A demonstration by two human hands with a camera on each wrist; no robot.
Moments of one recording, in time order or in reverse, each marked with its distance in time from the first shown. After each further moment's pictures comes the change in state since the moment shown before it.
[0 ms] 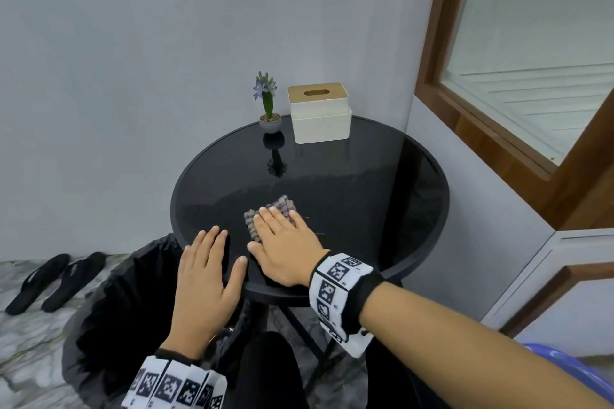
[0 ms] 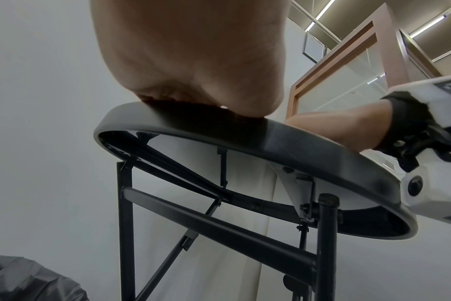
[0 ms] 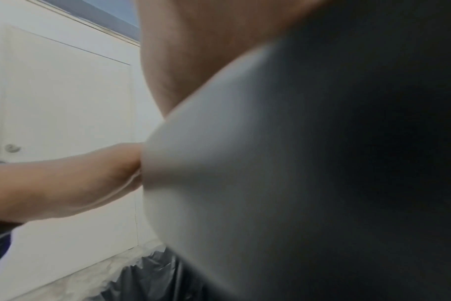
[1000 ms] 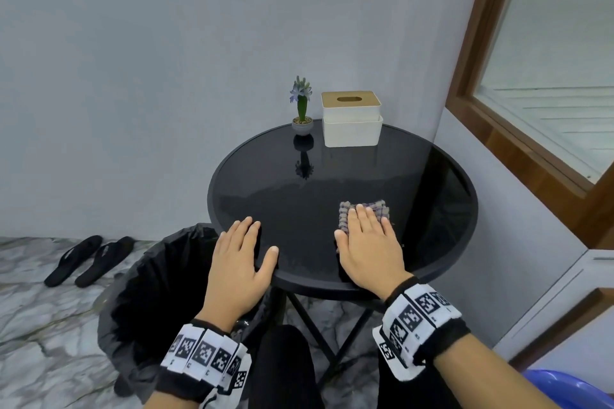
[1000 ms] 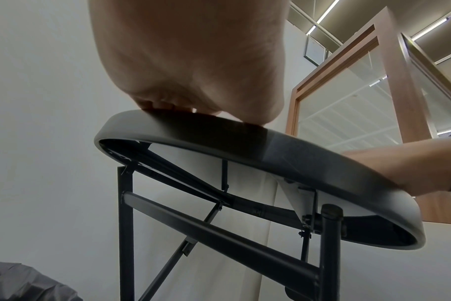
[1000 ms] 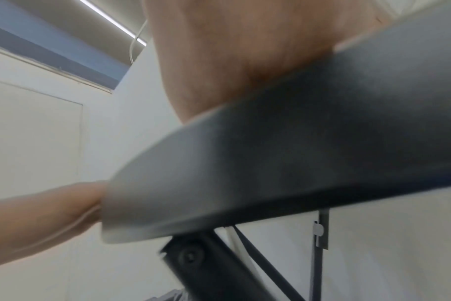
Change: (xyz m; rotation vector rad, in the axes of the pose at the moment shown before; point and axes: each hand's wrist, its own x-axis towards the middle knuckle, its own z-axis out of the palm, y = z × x) left_hand -0.001 0.006 -0.012 -0.020 -0.047 -0.039; right_hand -0.053 0.047 0.005 -0.036 0.242 0.355
